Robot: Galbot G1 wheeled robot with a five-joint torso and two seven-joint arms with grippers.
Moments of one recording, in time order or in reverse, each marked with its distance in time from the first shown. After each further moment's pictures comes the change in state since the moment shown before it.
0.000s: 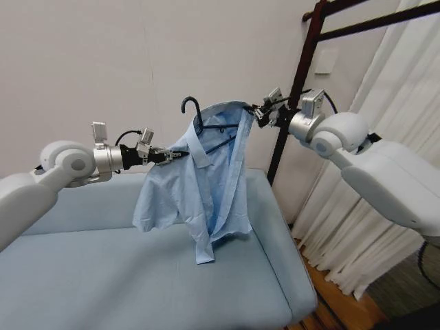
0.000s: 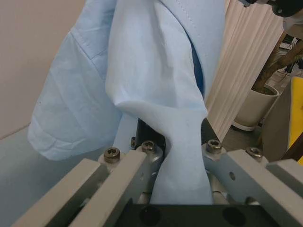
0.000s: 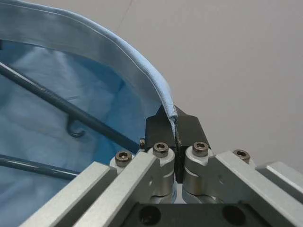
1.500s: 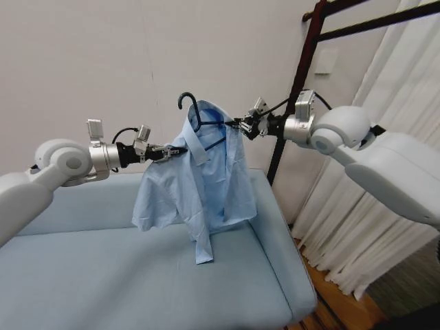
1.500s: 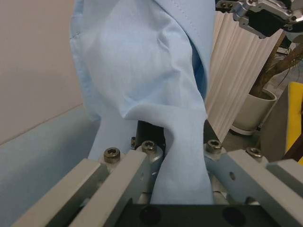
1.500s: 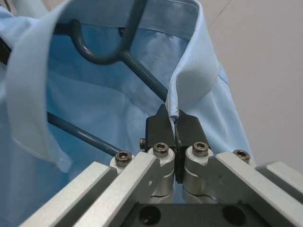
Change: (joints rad) left arm -0.011 0.022 0.000 -0.010 -0.030 -0.012 -0.001; right arm 0.170 0.006 -0.170 0.003 0.011 0.025 -0.245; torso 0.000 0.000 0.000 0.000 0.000
